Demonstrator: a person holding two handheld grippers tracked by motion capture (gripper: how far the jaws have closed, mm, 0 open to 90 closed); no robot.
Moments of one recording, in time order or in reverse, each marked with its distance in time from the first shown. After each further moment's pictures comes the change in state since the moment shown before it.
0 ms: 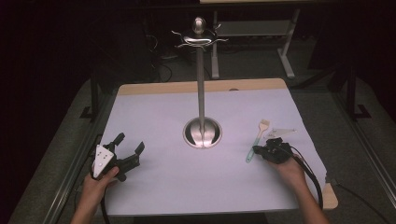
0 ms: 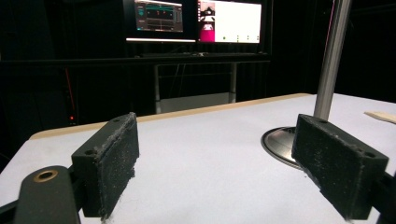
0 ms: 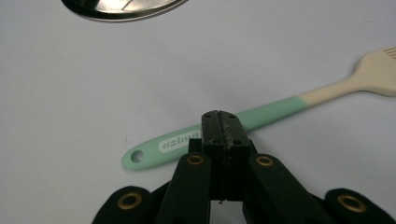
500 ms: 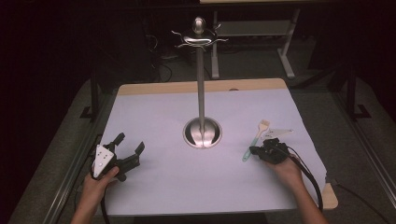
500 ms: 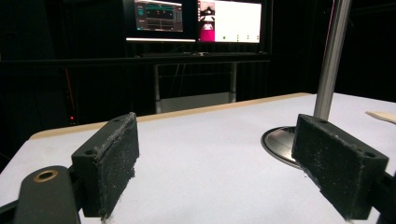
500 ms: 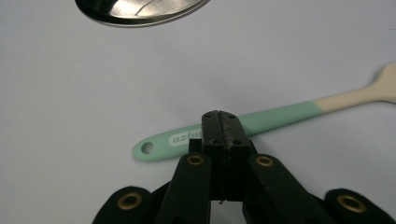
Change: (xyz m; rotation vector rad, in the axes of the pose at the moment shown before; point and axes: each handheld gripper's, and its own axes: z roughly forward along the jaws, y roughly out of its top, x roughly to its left) left arm 0.000 0.000 0.000 0.005 0.001 0.003; right arm 0.008 0.003 0.004 -0.002 0.027 -0.009
